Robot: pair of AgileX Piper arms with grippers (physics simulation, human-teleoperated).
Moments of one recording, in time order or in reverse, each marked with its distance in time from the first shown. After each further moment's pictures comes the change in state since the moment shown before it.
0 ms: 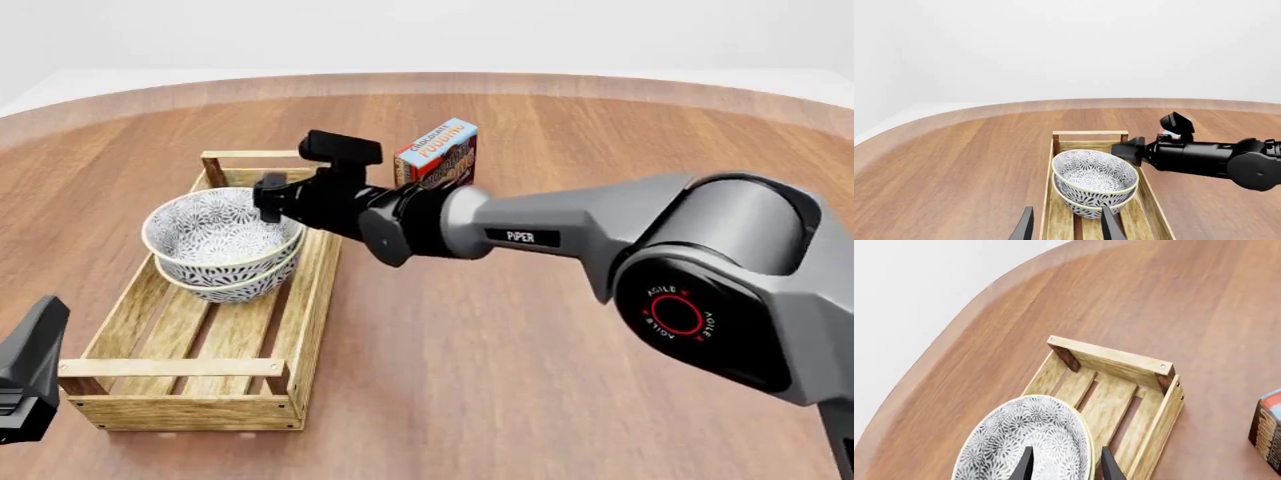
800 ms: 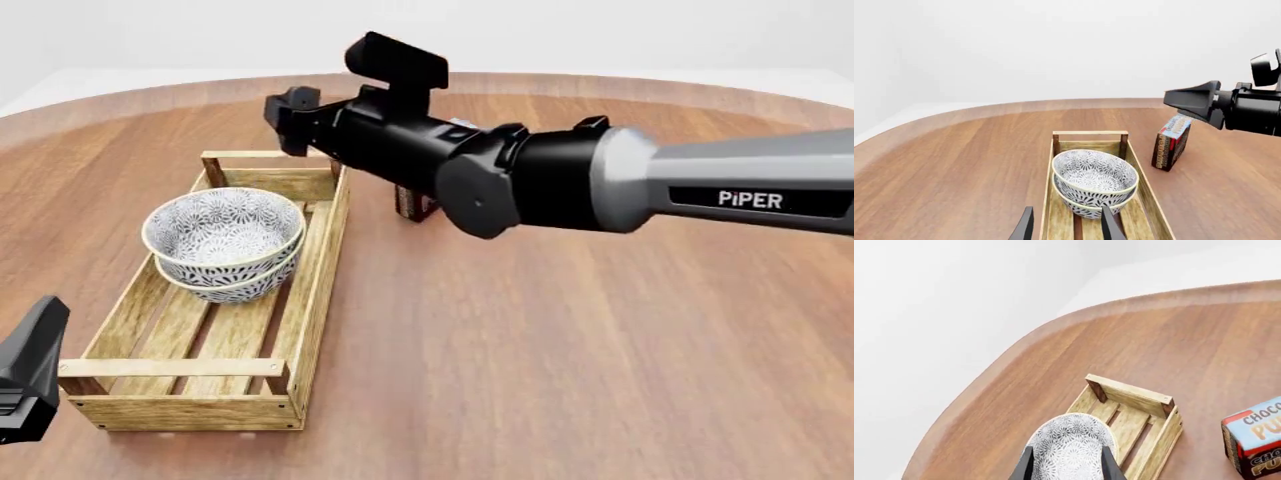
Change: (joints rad) left arm 0.000 0.000 0.000 0.000 0.000; right arm 0.002 -0.443 0.361 -0.125 -0.047
